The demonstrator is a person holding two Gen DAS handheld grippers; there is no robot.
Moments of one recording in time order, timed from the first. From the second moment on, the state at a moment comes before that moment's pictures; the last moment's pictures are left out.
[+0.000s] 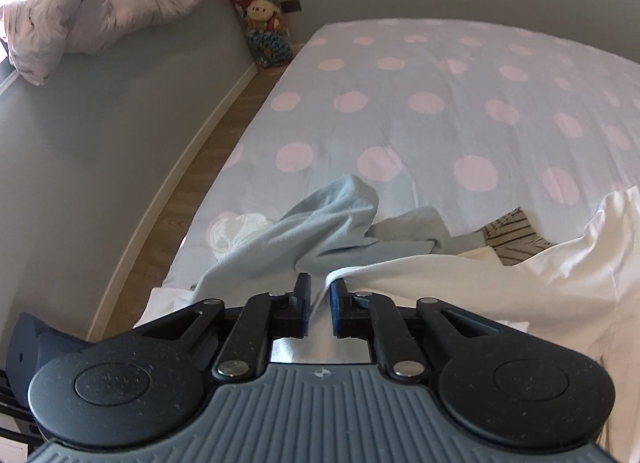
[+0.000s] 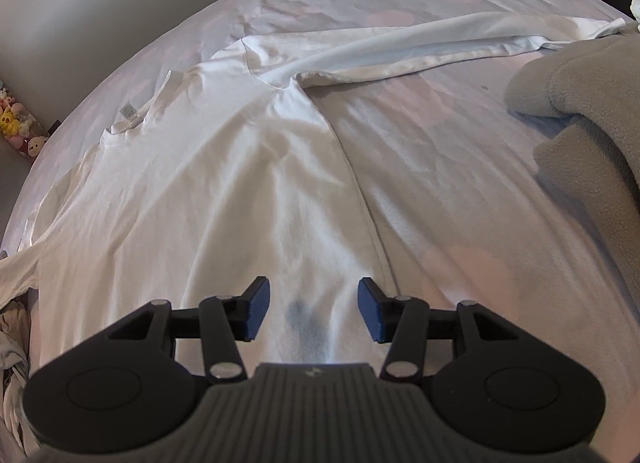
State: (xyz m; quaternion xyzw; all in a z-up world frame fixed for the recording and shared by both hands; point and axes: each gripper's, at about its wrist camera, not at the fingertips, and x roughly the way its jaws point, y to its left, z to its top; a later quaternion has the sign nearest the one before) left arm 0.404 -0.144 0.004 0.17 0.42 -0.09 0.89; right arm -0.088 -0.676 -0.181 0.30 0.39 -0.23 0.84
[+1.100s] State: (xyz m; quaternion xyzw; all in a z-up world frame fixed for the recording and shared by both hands) left arm 0.084 -0.253 -0.176 0.35 0.61 -0.27 0.65; right arm -0.136 -0.669 -0.140 0.33 0.31 -0.19 0.87
